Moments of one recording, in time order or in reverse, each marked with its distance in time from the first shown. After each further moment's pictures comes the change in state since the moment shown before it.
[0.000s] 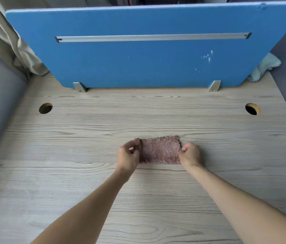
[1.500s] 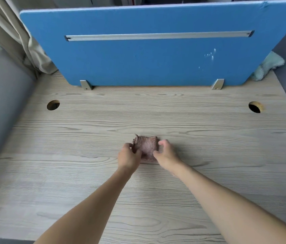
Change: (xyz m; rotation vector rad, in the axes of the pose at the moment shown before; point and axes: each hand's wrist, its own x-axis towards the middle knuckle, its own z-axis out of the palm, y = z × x) left_hand -0.010 -0.010 -0.009 0.346 0.044 -0.141; right_hand -0.059 -0.054 0.018 0.161 -0.379 -0.184
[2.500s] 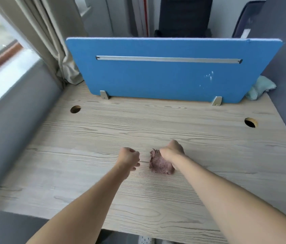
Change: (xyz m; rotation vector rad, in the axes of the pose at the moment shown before) left_hand -0.061 0.010 -0.054 -0.259 -0.097 -0.107; right_hand -0.047 -0.044 -0.022 -0.072 0.100 0.148
